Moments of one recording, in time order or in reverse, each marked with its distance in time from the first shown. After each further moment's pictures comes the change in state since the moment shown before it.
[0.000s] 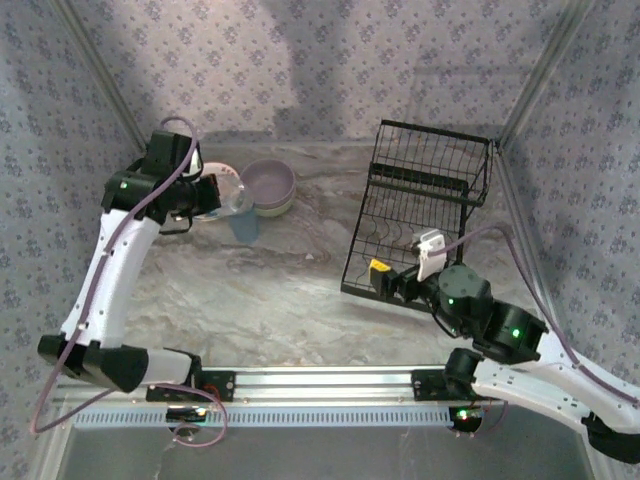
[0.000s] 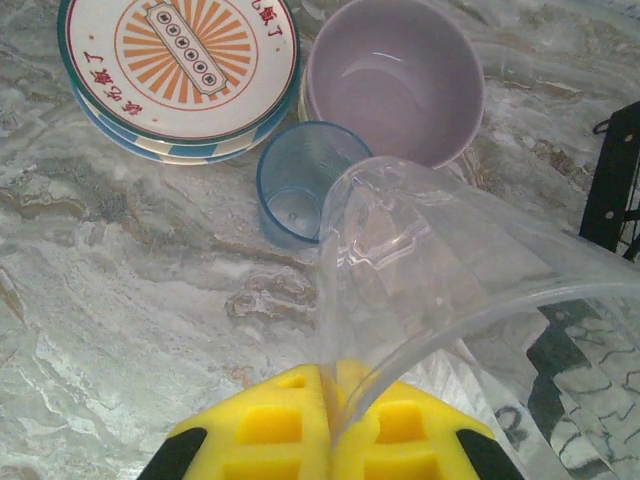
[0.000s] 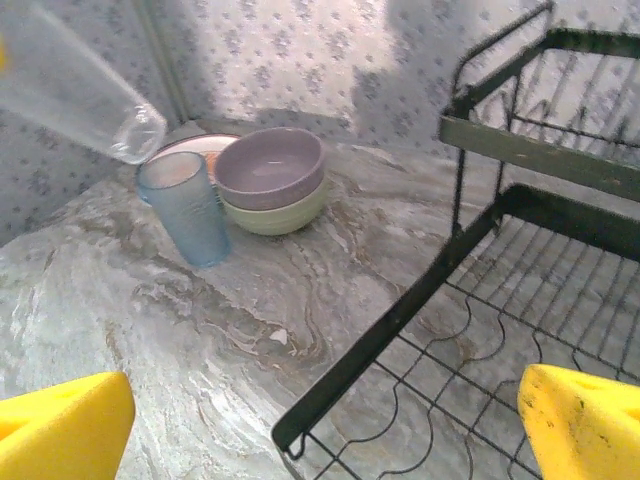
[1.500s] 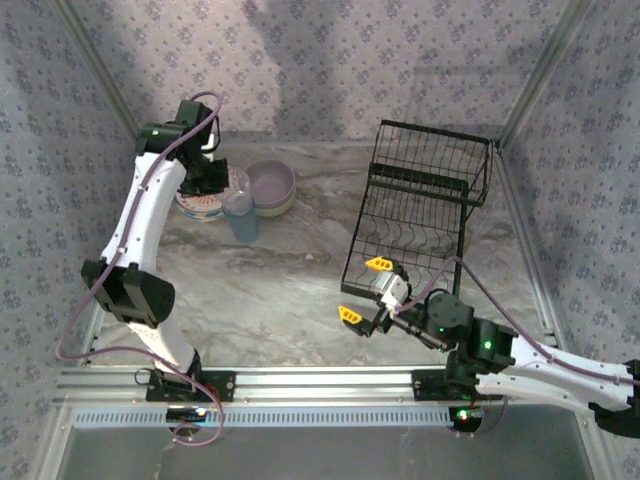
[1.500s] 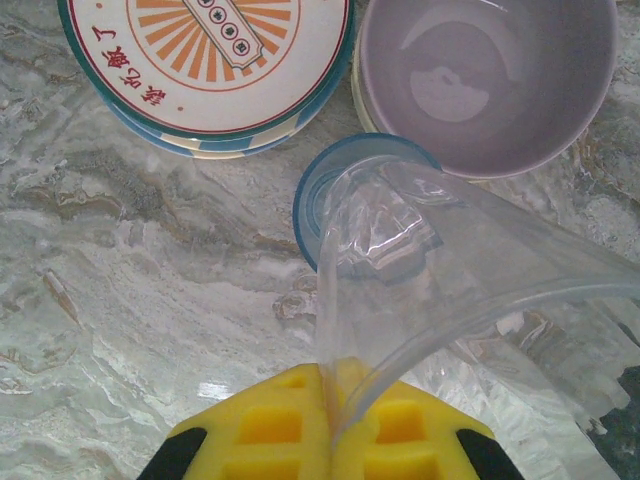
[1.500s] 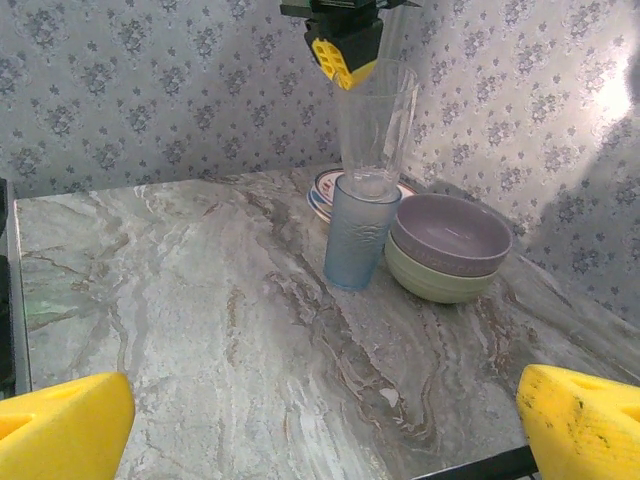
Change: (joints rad) left arm 0.042 0.377 0.325 -0.196 -0.039 0.092; right arm 0.192 -0.043 -0.264 0.394 -0.181 -0.367
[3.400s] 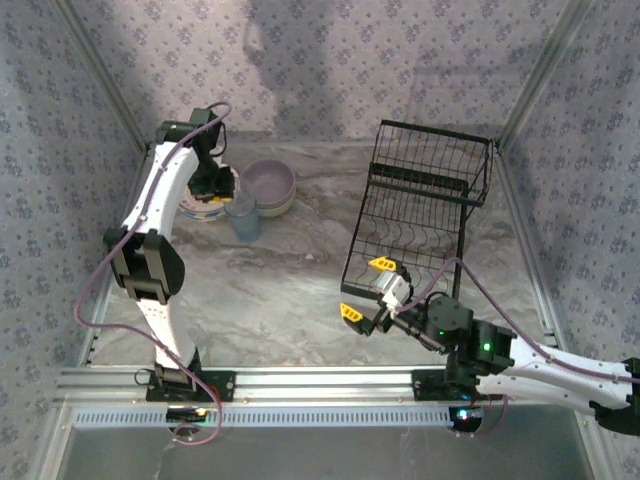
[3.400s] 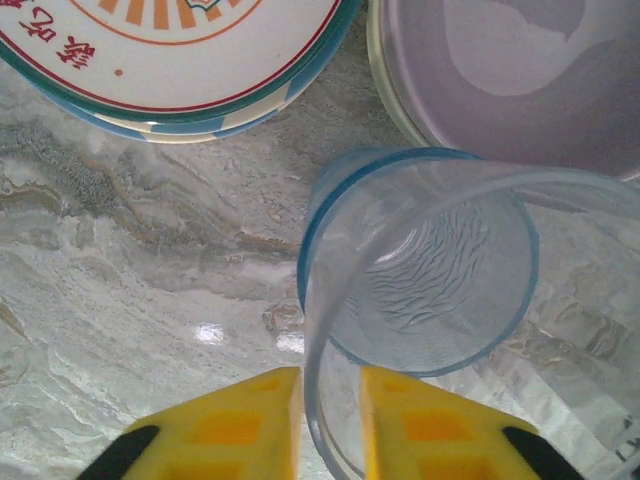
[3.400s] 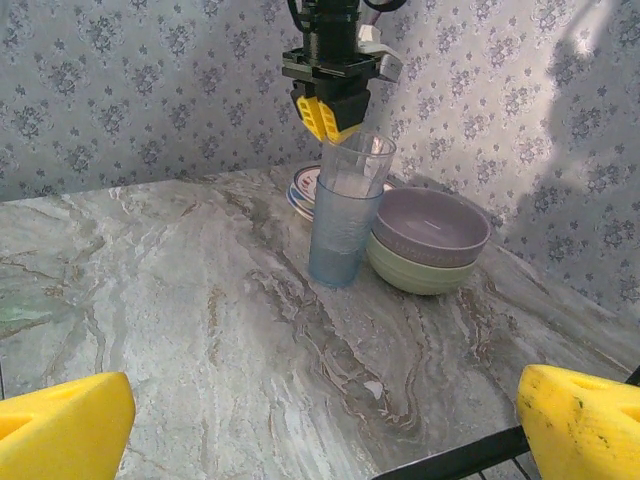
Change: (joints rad) left arm 0.049 0.191 0.011 0.011 0.083 0.038; right arm 0.021 -0.013 -0.026 0.019 0.071 0.012
